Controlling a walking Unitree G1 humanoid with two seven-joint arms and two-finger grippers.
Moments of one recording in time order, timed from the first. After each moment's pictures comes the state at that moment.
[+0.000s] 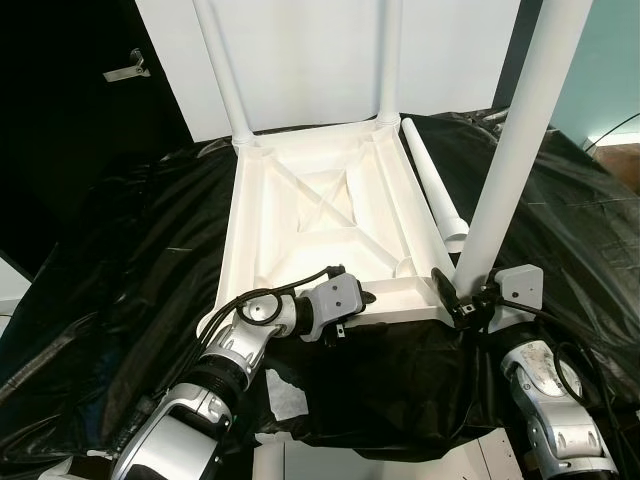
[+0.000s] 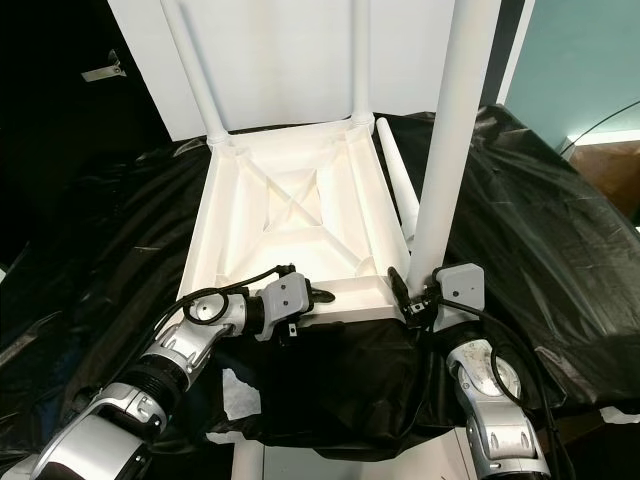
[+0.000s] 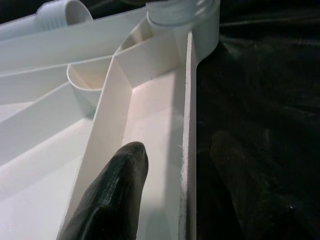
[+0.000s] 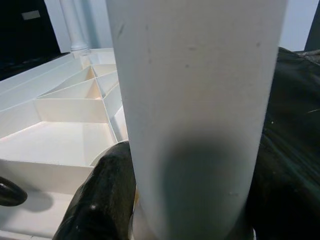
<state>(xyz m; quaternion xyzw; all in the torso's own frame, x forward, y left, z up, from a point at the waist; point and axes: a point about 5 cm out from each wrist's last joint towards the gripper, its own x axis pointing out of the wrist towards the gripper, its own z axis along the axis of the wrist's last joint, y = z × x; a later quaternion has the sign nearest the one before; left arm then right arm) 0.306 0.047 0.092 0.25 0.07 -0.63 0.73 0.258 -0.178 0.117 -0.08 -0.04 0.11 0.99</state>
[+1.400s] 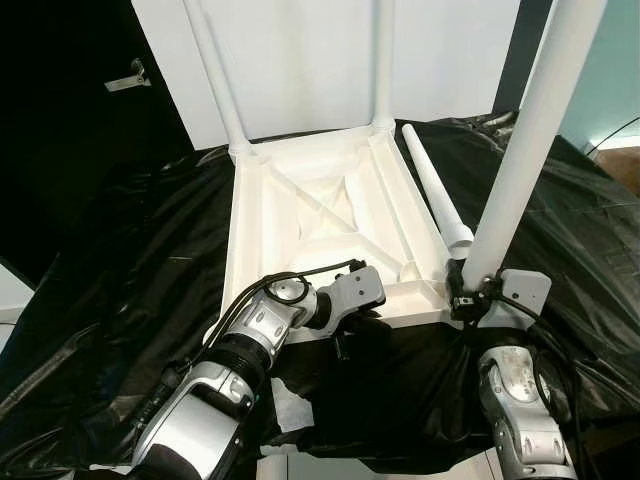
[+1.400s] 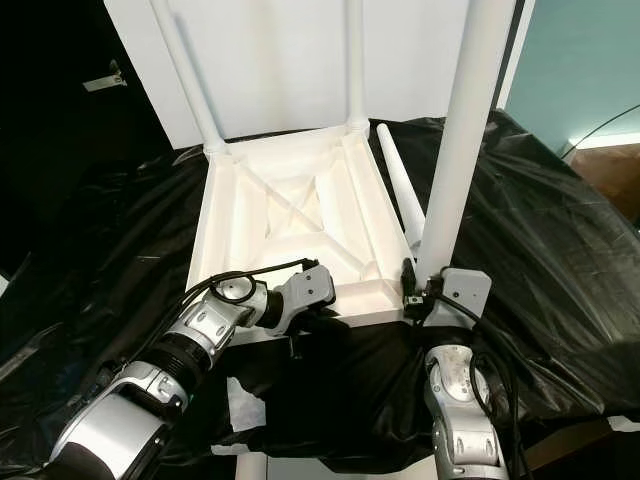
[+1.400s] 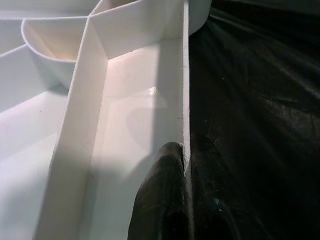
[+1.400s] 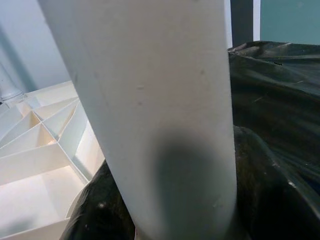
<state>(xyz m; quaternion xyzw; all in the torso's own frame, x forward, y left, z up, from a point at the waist) 0.312 0.029 0.096 0.20 0.18 -0.64 0.72 0.254 -0.166 0.115 0.00 -0.06 -0.04 1.00</state>
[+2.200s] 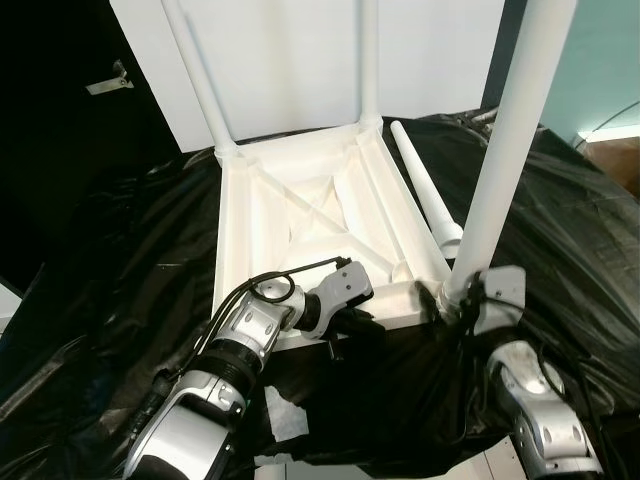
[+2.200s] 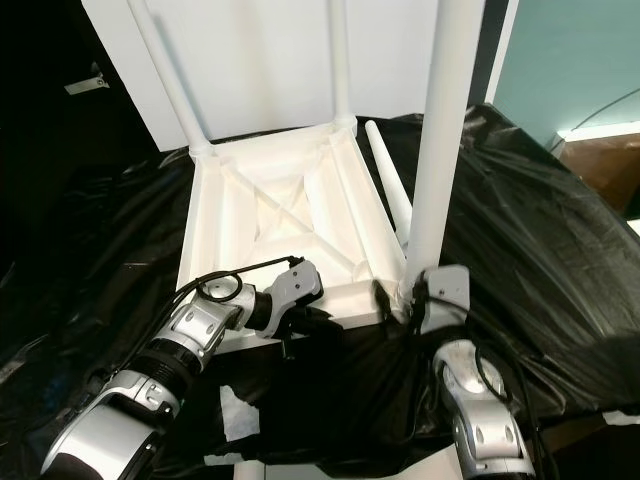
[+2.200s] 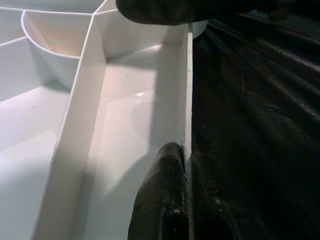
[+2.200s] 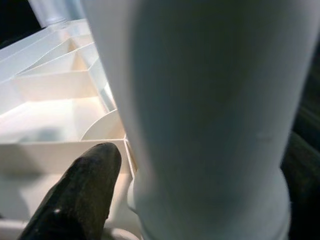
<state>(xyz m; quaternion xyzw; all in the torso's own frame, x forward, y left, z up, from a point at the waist) 0.309 0.042 0.098 0.16 0.20 -0.64 0.73 0.256 -0.175 0.111 -0.08 0.01 0.13 0.99</state>
